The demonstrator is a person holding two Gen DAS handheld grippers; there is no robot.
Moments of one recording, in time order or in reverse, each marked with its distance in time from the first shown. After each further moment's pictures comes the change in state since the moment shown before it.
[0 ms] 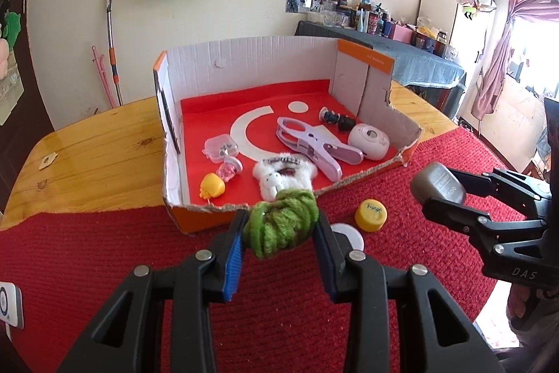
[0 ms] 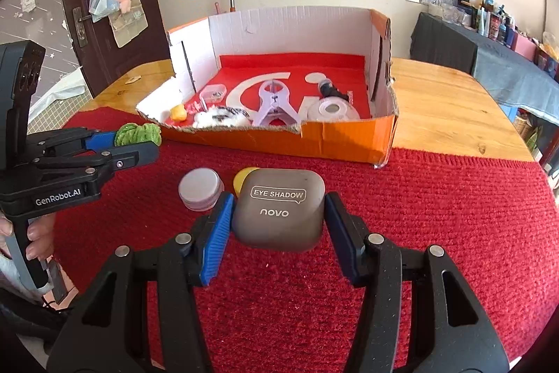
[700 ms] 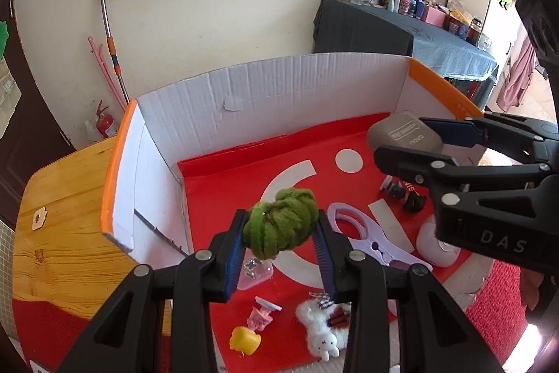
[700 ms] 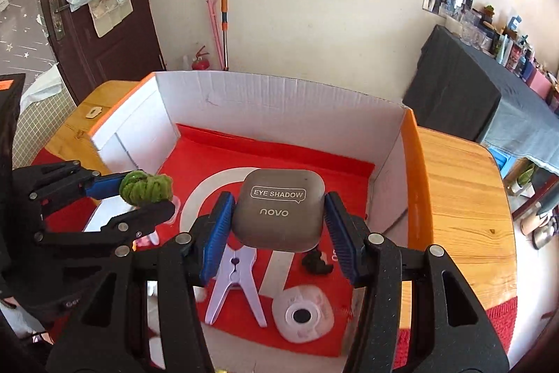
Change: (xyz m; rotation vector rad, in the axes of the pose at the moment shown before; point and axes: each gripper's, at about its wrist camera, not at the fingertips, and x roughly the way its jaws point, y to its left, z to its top) left arm 0.111 0.027 0.118 -0.018 0.162 0.075; right arm 0.126 -0.023 0.169 -0.048 0.173 -0.060
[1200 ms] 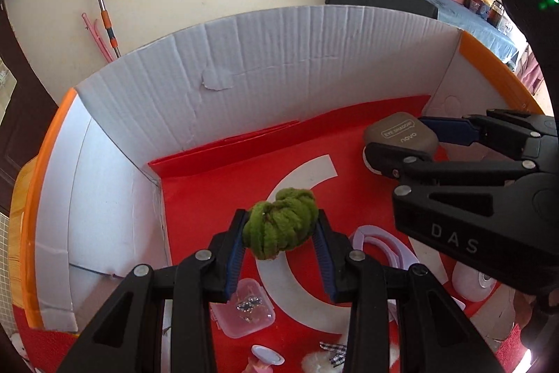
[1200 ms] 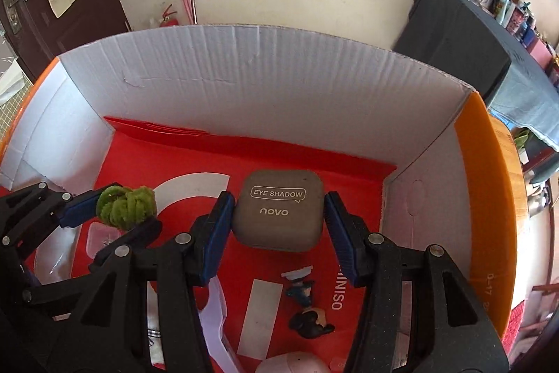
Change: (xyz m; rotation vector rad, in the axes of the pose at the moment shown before) left arm 0.060 -0.002 0.018 -0.010 0.150 0.040; right arm 0.082 -0.023 0.019 0.064 0.203 -0.078
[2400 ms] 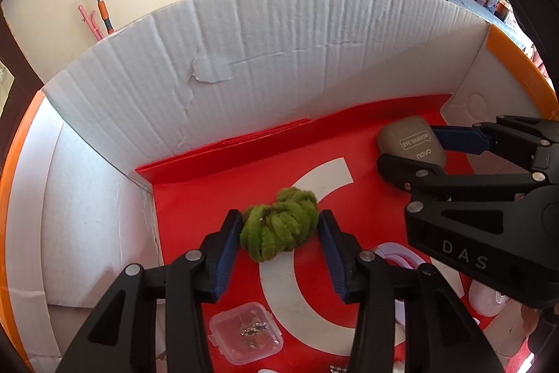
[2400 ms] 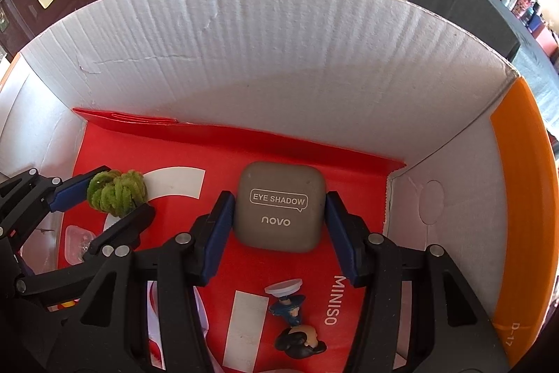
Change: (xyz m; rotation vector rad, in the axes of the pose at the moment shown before) left arm 0.018 -0.007 0.002 0.000 0.050 0.014; right arm 0.007 -0.010 -0.002 0.004 0.097 -0.001
